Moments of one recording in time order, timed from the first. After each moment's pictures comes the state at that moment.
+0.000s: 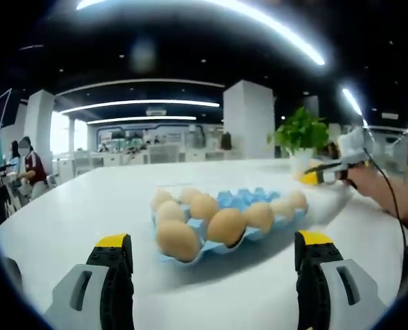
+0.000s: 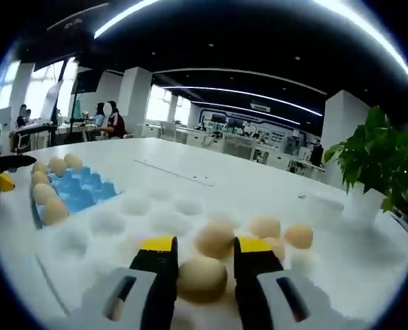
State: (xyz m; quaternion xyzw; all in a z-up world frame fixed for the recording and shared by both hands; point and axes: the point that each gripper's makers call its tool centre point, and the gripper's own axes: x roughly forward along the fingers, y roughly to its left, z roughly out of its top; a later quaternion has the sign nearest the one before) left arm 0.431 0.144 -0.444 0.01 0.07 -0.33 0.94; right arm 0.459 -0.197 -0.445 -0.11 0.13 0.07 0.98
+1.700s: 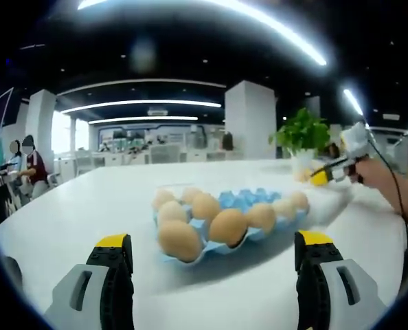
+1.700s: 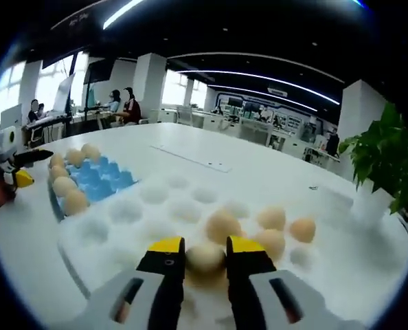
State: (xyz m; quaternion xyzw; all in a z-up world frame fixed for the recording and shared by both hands) left arm 0.433 0.145 -0.444 0.01 0.07 -0.32 0.94; right arm 0.439 -0.195 -0.443 -0.12 0.19 0.11 0.97
